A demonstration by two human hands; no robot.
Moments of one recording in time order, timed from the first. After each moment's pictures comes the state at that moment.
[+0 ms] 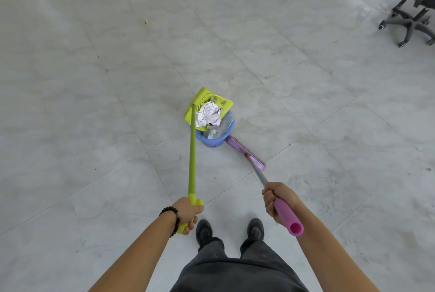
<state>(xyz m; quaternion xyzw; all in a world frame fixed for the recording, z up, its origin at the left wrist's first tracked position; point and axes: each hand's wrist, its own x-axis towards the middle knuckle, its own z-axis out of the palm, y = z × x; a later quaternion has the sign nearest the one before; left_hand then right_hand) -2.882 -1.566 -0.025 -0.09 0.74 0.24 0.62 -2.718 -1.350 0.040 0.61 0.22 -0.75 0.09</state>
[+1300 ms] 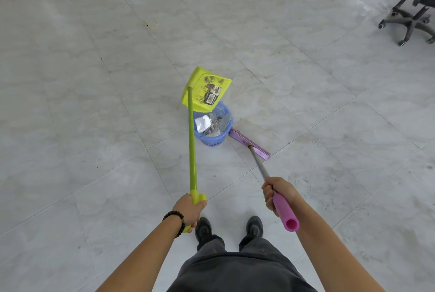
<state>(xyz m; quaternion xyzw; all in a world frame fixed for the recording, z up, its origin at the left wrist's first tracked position) -2.838 -1.562 -0.015 -0.02 0.81 0.25 0.53 -2.694 -1.344 0.040 0.60 0.27 -0.74 0.09</state>
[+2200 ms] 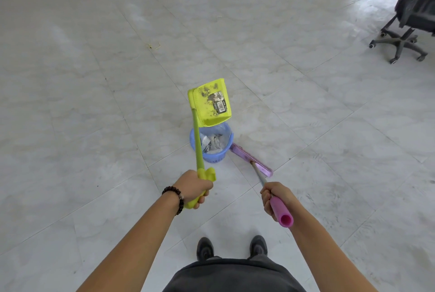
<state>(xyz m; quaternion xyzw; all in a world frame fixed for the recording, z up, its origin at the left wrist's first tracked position) -2.890 -1.503 0.091 0.04 0.78 0.32 0.53 -2.712 -1.341 0.048 0.57 0.26 -0.78 0.04</state>
